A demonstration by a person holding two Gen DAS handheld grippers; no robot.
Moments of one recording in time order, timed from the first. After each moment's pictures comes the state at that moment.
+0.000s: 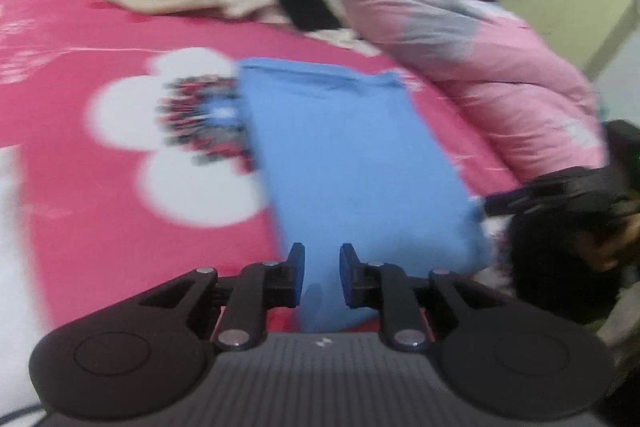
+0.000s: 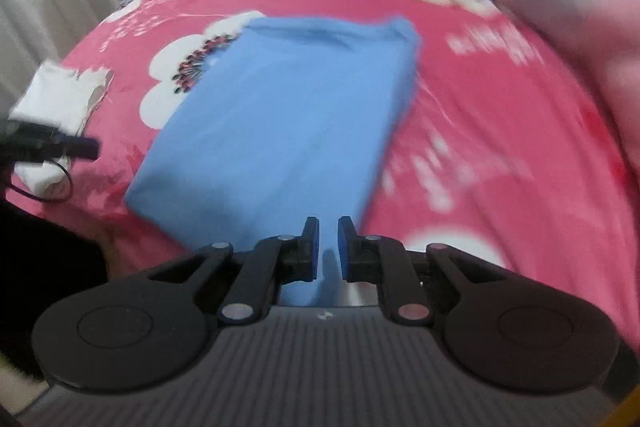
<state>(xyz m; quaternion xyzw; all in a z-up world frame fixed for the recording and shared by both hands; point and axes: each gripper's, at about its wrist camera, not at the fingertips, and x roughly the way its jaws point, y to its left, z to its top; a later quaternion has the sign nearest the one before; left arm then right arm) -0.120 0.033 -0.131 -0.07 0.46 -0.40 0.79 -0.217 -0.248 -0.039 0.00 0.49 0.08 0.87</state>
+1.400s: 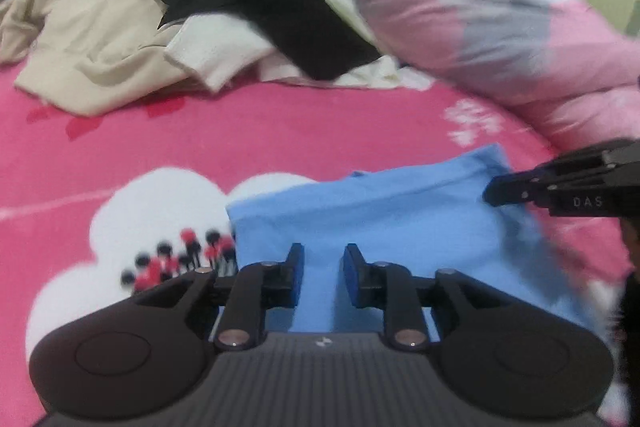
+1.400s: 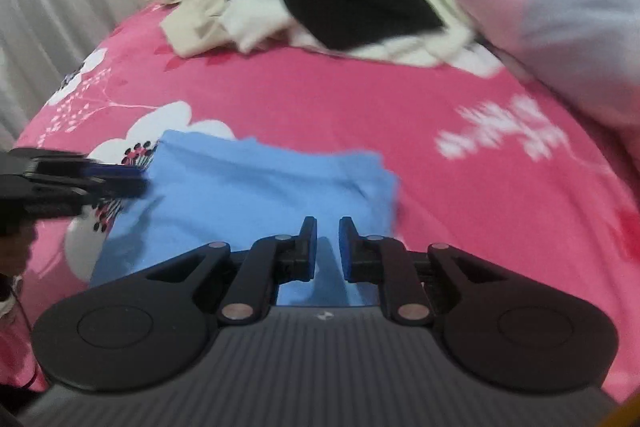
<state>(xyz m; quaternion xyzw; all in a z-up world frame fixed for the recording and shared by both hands) 0.055 -0.078 -0.151 0.05 0.41 -0.32 0.85 -0.064 -0.300 -0.073 0.04 0.44 0.03 0.90</state>
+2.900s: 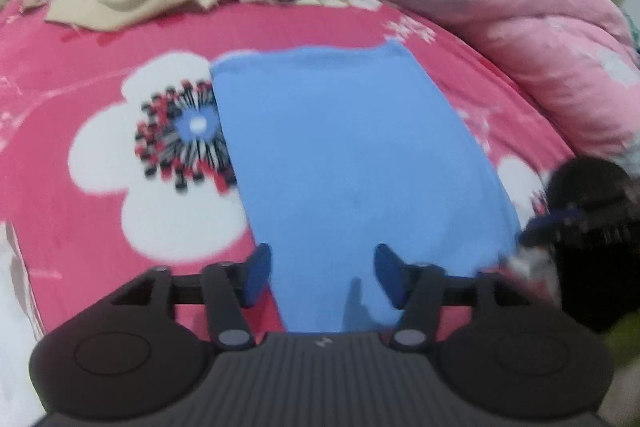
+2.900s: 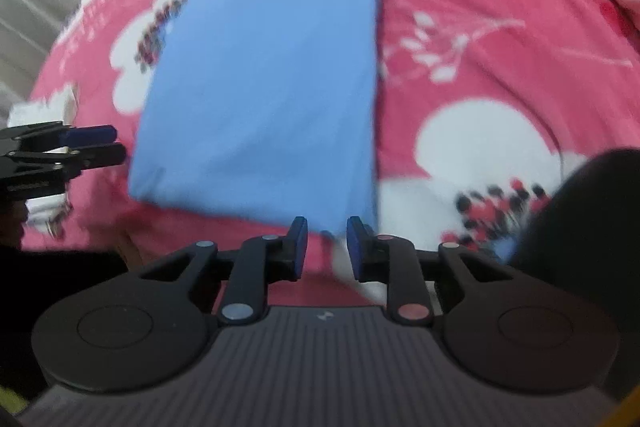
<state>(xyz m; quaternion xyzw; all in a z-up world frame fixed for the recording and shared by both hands) -0.084 -0.027 -0.087 0.08 0.49 -0.34 0.80 -0.227 -0.249 -0.062 0.16 0.55 -0.01 0.82</state>
